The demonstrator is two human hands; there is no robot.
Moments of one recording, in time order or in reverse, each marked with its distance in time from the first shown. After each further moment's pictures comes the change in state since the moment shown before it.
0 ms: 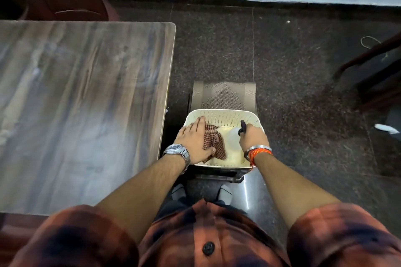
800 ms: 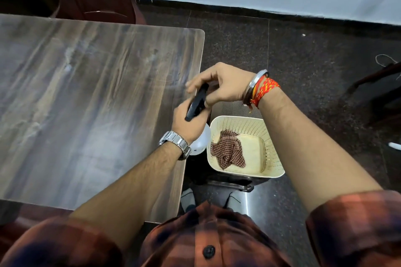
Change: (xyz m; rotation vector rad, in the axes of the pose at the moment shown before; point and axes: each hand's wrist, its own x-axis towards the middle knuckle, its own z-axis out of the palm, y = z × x) left_hand -0.030 -0.056 -0.086 -0.984 0.640 -0.163; right_hand -0.013 -0.224 -0.147 0.394 -0.521 -0.873
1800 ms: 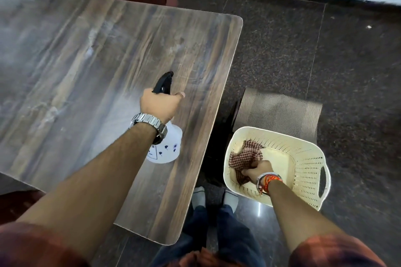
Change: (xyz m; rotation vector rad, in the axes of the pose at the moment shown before) left_hand 0.095 -0.036 -0.069 0.197 0.378 -0.493; right_hand -0.025 0.273 0.169 0.157 0.214 1.004
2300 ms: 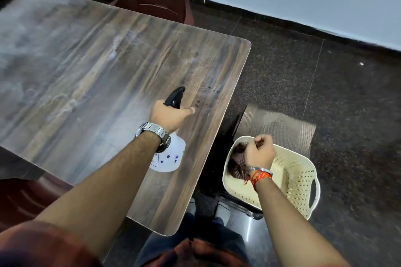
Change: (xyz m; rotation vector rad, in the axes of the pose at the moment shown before) left_hand -0.030 -0.020 -0.034 -0.044 -0.133 -0.007; right_hand -0.083 -0.095 -0.028 0.546 0.648 -0.433
